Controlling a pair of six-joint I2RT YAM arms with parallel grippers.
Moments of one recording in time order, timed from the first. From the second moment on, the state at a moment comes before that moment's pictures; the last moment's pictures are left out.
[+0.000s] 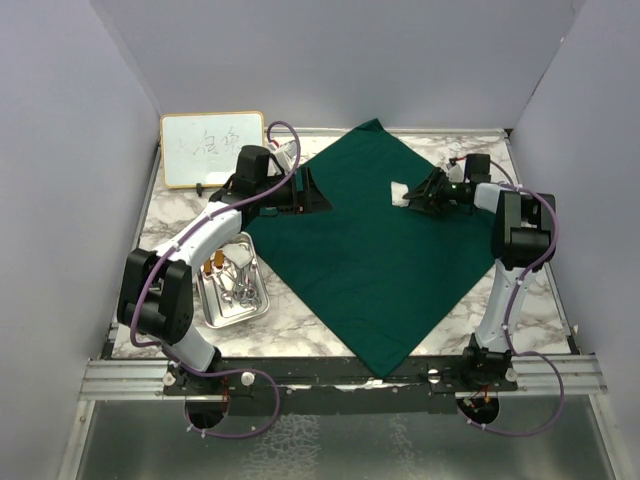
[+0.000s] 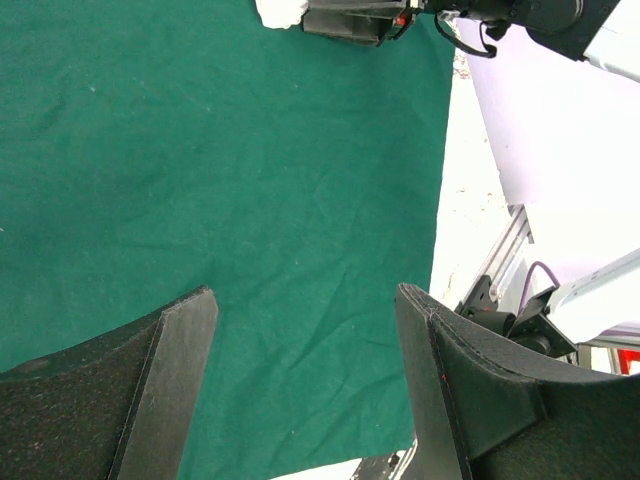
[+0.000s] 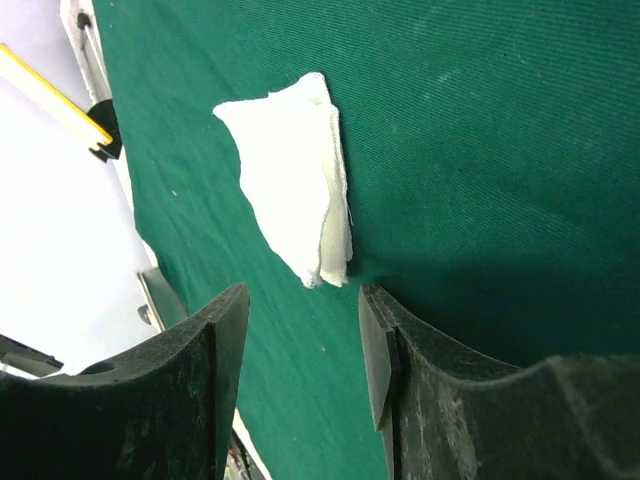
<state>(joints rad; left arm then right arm) -0.35 1.59 1.16 -0.13 0.67 -0.52 -0.10 2.16 1.38 -0.12 -0.80 0.60</state>
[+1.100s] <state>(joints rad) -0.34 1.58 1.16 -0.13 0.68 -0.53 -0.10 2.23 1.40 0.00 -0.87 0.76</state>
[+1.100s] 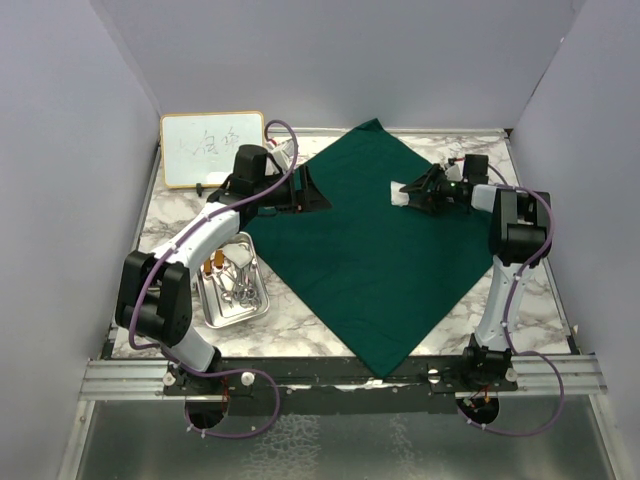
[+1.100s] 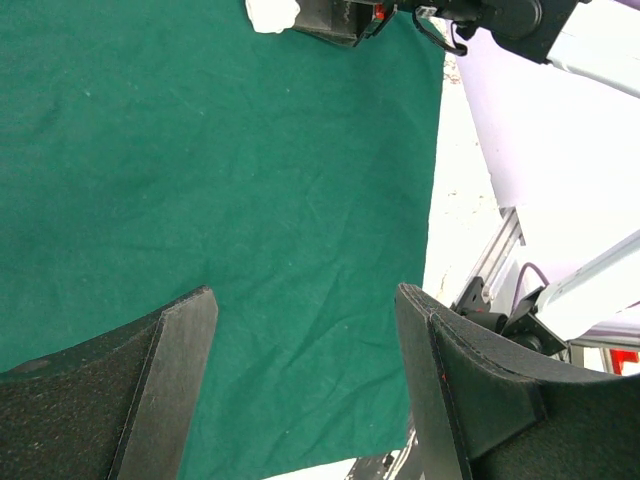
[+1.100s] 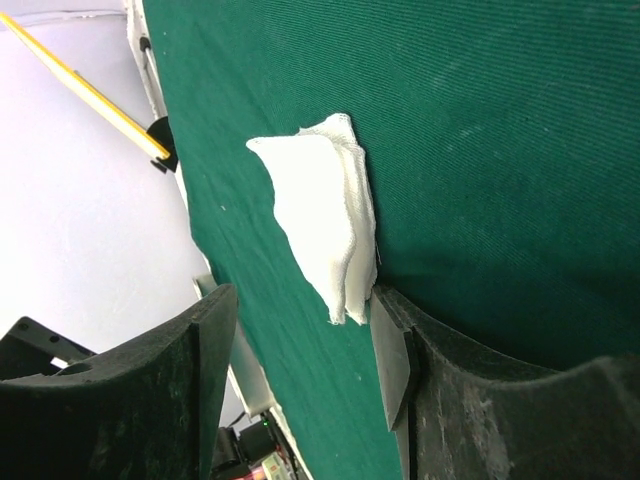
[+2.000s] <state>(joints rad) -0.34 1.58 1.15 -0.12 0.69 -0.53 -0.08 2.27 1.40 0.10 -0.87 0.85</state>
